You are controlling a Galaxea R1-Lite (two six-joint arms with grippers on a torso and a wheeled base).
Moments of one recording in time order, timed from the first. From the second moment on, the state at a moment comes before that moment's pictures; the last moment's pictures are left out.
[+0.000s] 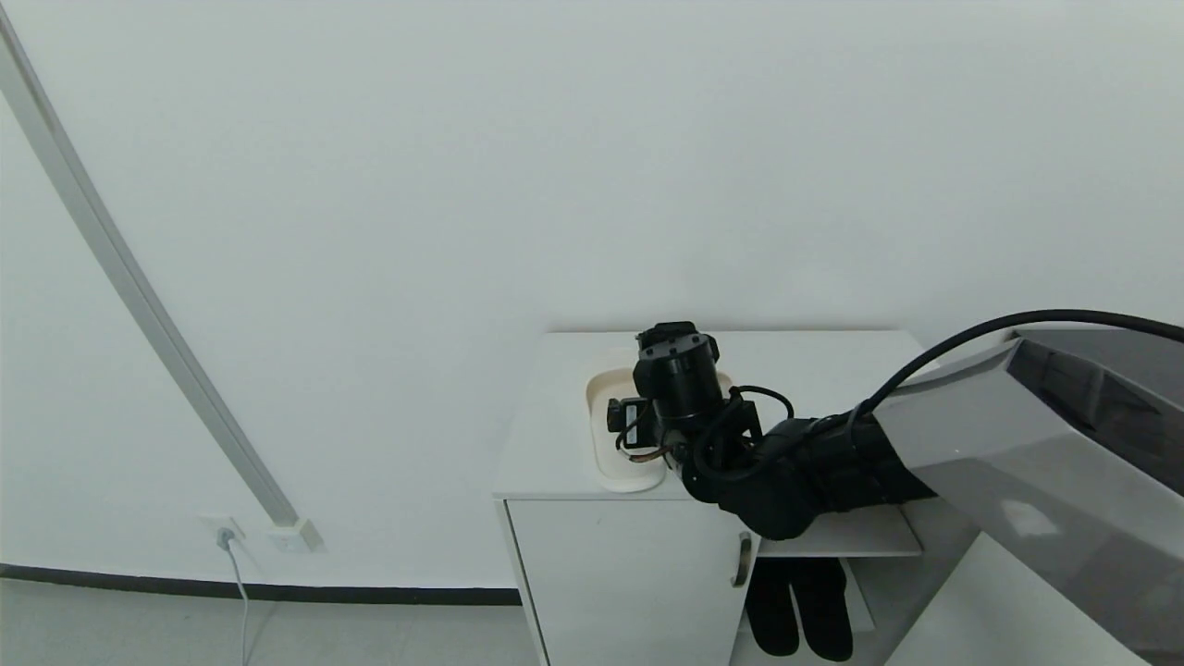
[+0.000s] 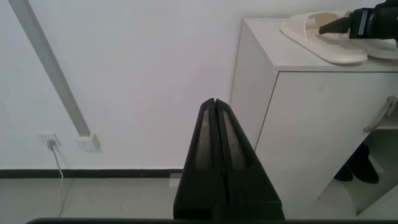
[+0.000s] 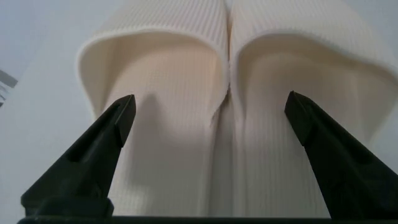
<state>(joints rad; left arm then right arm) 0.00 0.00 0.00 0.00 0.02 -0.01 0.78 2.28 -1.50 -0.44 -0.53 0.27</state>
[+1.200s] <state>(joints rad) 0.00 0.00 0.00 0.00 0.02 -0.01 0.73 2.39 -1.67 -0.44 -0.54 0.18</state>
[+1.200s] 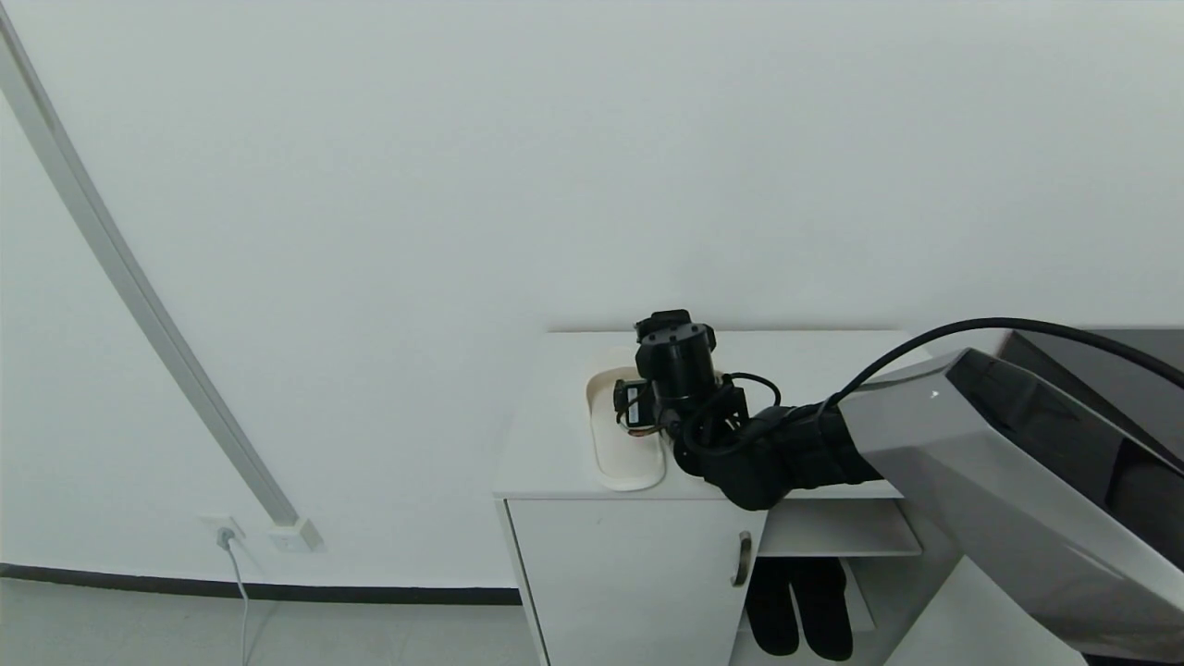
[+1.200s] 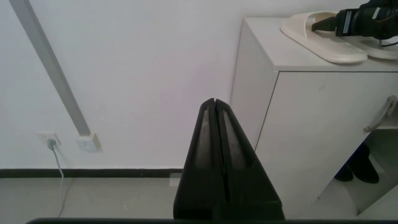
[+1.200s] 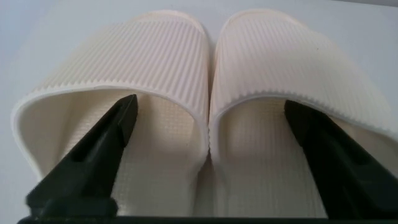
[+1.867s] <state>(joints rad) 0.00 0.00 0.00 0.00 0.02 -0.01 0.77 2.33 -1.60 -0.46 -0.54 0.18</state>
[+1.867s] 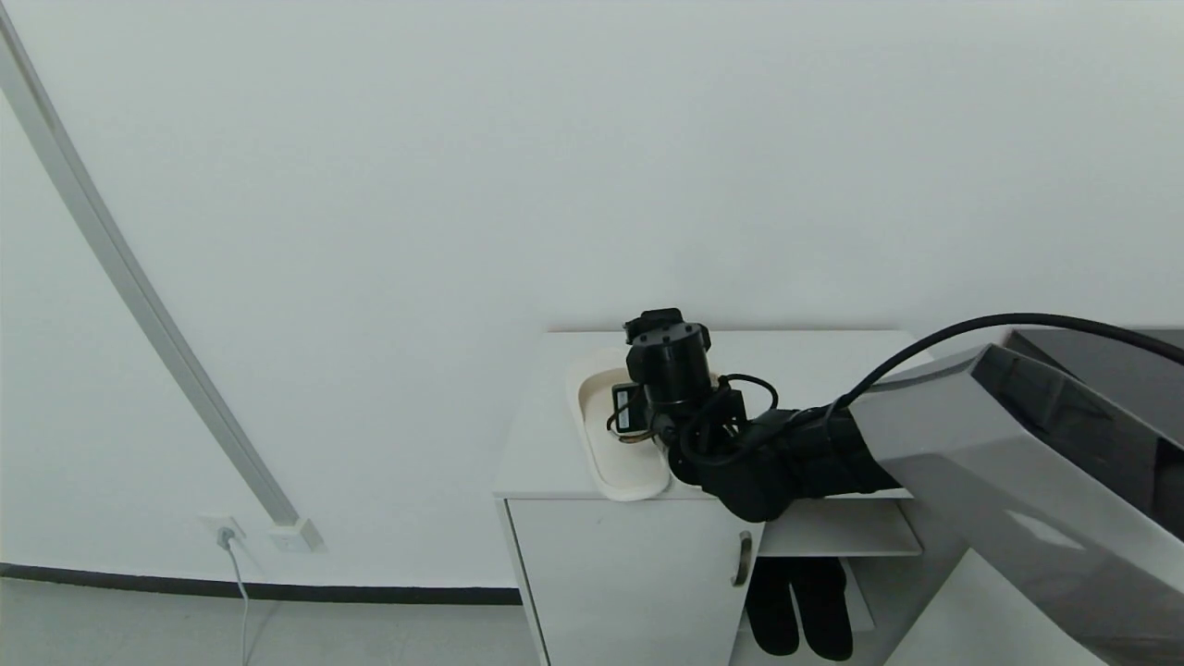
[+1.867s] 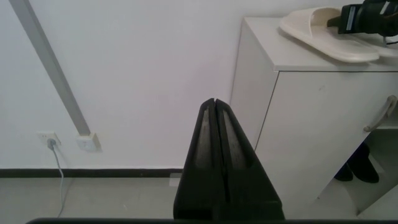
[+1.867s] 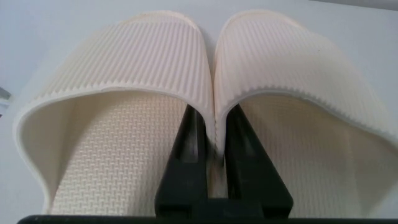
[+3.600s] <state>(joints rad) 0.00 0.00 0.00 0.00 0.02 -0.01 0.81 1.72 -0.66 -0.84 -0.18 0.11</state>
